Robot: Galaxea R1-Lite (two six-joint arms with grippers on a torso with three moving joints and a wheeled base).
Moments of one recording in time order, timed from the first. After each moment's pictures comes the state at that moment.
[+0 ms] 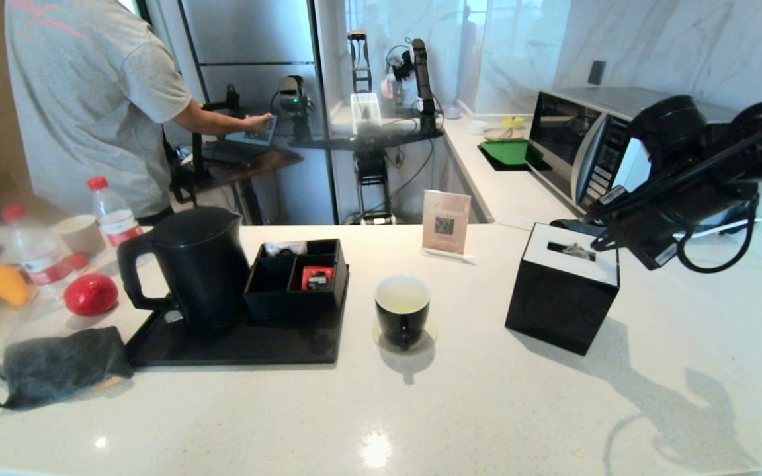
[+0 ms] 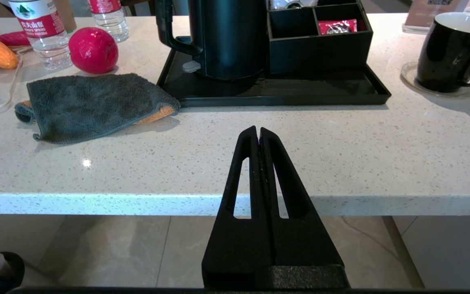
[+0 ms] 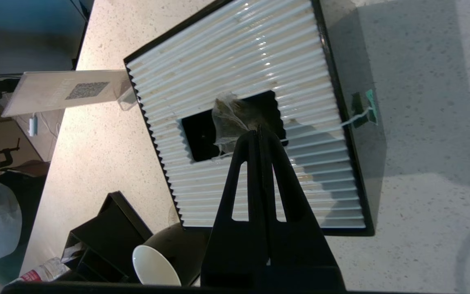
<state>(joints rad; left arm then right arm) 0.00 0.00 0.00 0.01 0.01 0.00 0.15 1.94 -1.74 0.66 -0.05 1.08</state>
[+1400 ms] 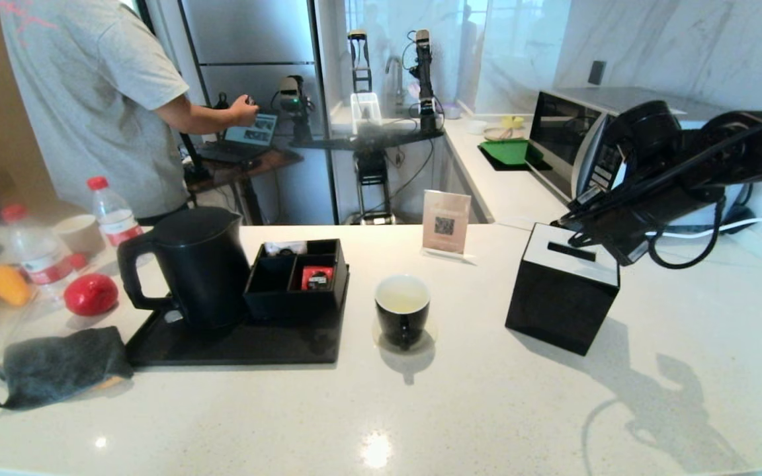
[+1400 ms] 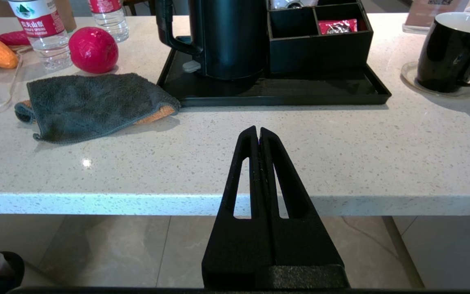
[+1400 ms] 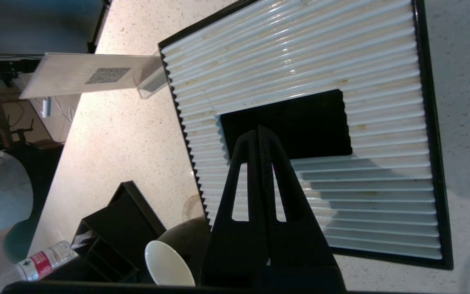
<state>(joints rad) 0.00 0.00 0.00 0.01 0.01 0.00 0.17 1.99 -1.78 0.60 -0.02 1.07</state>
